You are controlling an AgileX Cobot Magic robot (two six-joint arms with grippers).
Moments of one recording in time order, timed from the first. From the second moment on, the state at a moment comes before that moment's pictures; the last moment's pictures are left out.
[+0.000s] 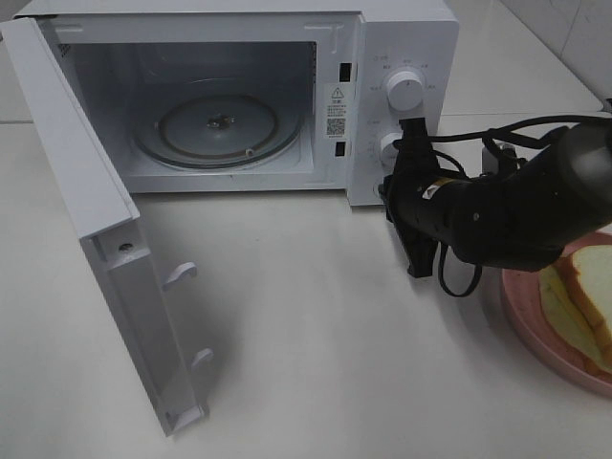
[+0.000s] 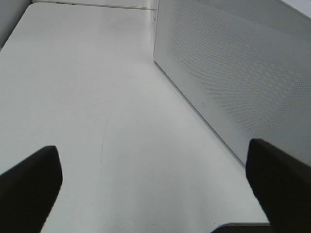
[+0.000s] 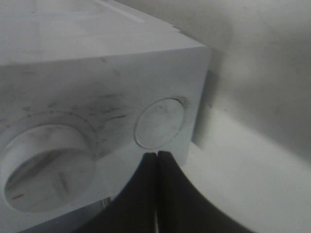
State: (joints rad) left arm 0.08 -0.01 -0.51 -0.15 1.08 0.04; right arm 0.51 1.97 -0.77 0.50 -0.69 1.31
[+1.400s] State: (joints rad) left arm 0.08 -0.01 -0.51 -0.15 1.08 0.04; right arm 0.48 1.44 -0.71 0.12 0.46 -0.13
